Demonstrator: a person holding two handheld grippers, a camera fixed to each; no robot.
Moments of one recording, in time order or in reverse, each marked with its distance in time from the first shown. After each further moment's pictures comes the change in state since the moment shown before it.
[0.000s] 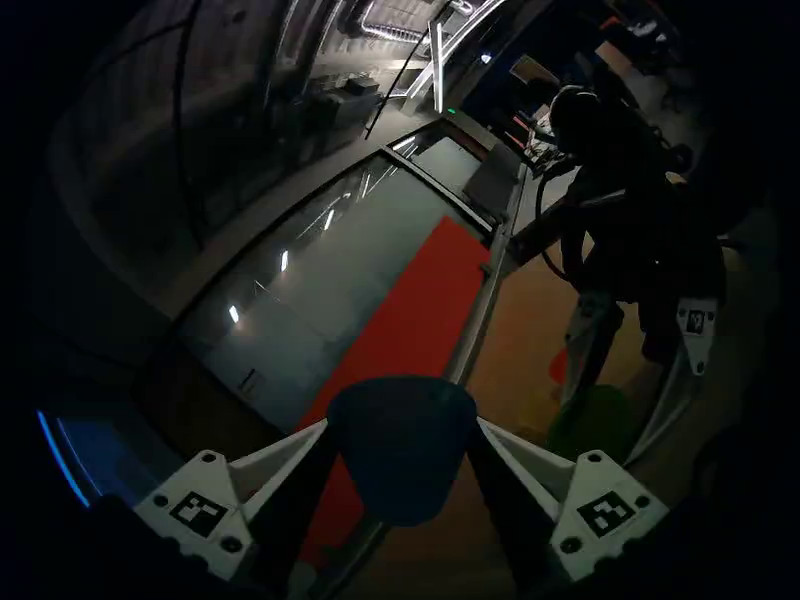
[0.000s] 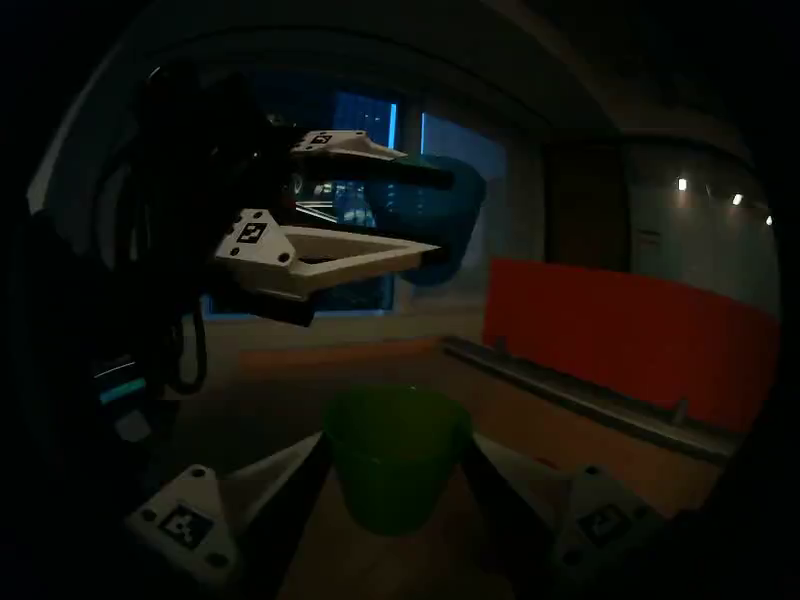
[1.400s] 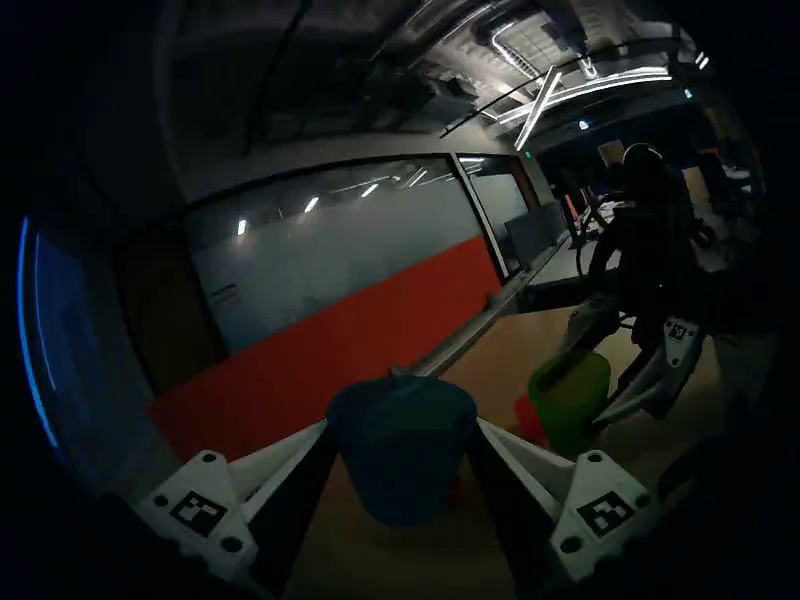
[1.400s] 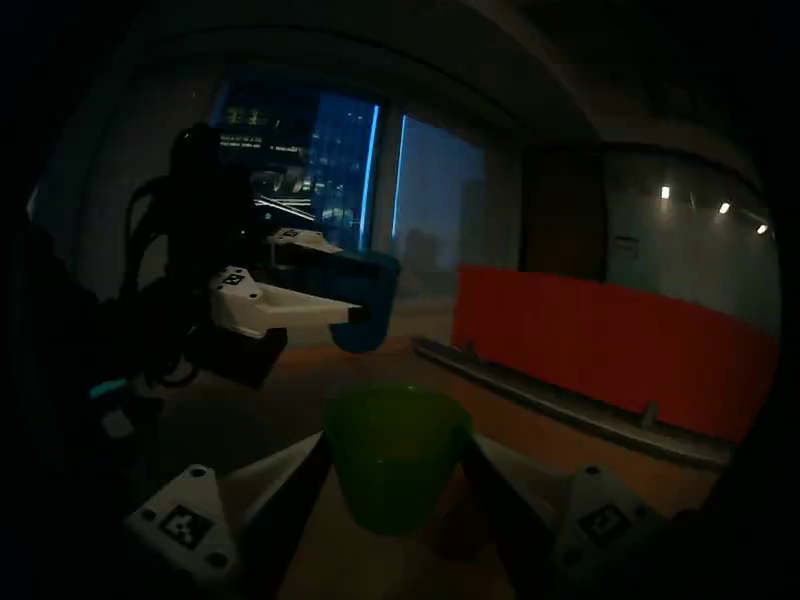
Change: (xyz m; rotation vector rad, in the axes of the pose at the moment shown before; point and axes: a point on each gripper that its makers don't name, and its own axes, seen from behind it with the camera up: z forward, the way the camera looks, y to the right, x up) left arm -0.053 0.016 -0.014 -0.016 -0.006 -0.485; right arm 0.010 0.032 -0.036 -0.085 -0.003 -0.014
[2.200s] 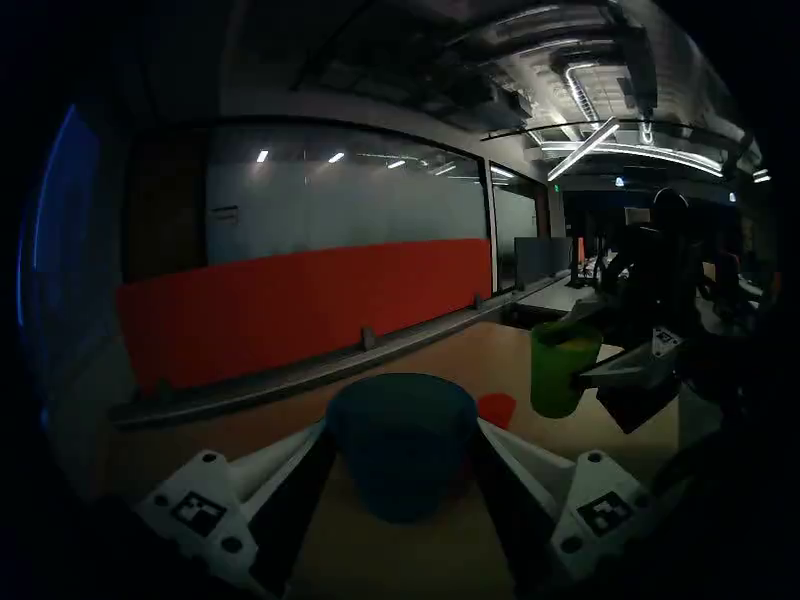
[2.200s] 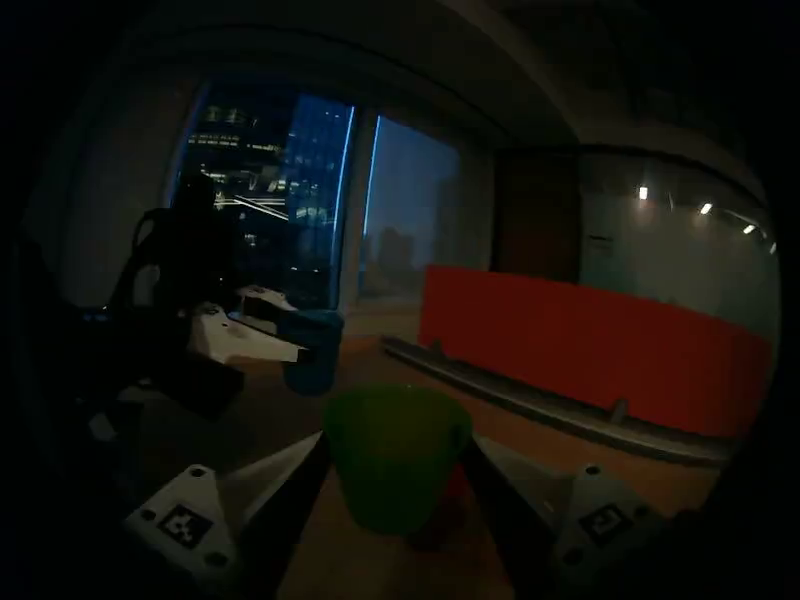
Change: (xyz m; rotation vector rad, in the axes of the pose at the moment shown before) left arm -0.056 0.013 -0.007 -0.057 -0.062 -0.347; right arm 0.004 0.035 -0.027 -0.100 -0.007 0.003
